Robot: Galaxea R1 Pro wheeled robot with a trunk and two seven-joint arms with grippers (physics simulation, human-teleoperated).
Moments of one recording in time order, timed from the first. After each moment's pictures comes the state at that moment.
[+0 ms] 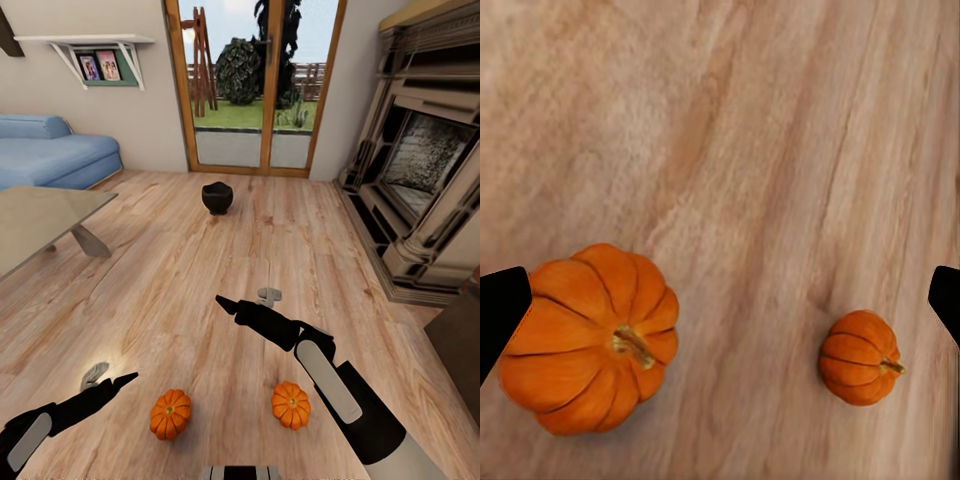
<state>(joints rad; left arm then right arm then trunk) -0.43 0.41 -0.02 -0.64 0.76 0.47 -0.66 -0.56 -0.04 0.51 -1.51 -0.99 0.48 -0.05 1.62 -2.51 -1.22</state>
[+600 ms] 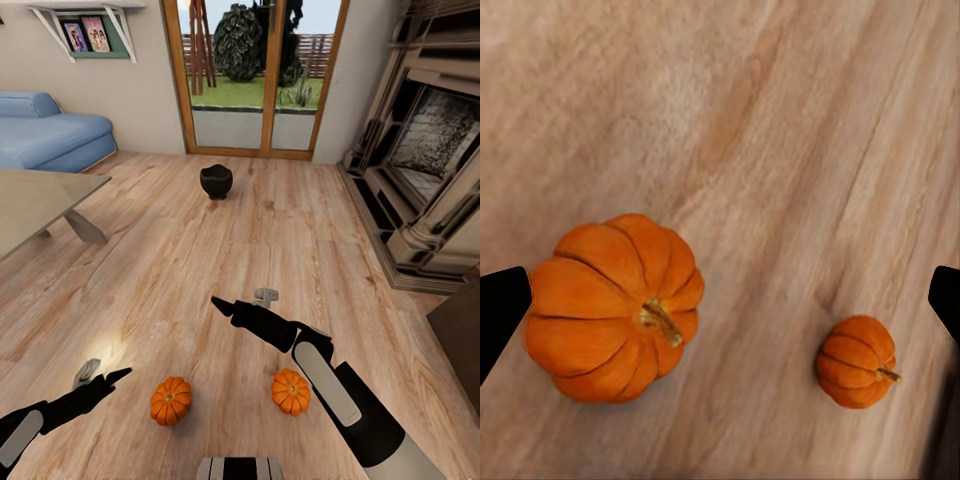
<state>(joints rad) -0.43 0.44 0.01 -0.64 0.84 0.55 -0.65 -0.56 -0.04 0.53 -1.53 -0.99 0.48 -0.05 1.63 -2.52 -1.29</state>
